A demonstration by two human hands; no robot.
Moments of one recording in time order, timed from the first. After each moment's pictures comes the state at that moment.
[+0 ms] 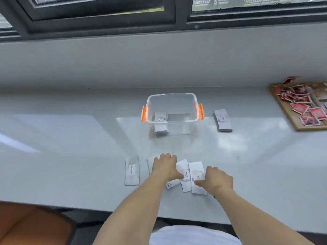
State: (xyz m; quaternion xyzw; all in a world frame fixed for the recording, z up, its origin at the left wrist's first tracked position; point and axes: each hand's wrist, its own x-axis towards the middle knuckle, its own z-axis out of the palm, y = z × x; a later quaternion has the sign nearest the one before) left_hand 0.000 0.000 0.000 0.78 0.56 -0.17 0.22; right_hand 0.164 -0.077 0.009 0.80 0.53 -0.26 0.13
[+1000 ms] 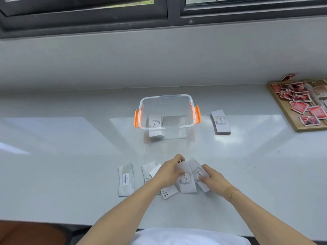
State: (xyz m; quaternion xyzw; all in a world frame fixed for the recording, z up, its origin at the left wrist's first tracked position) left_hand 0.008 0.016 -0.005 0.70 0.51 0.03 0.50; right_hand 0.199 -0.057 0.000 0.71 0.42 -0.55 -0.14
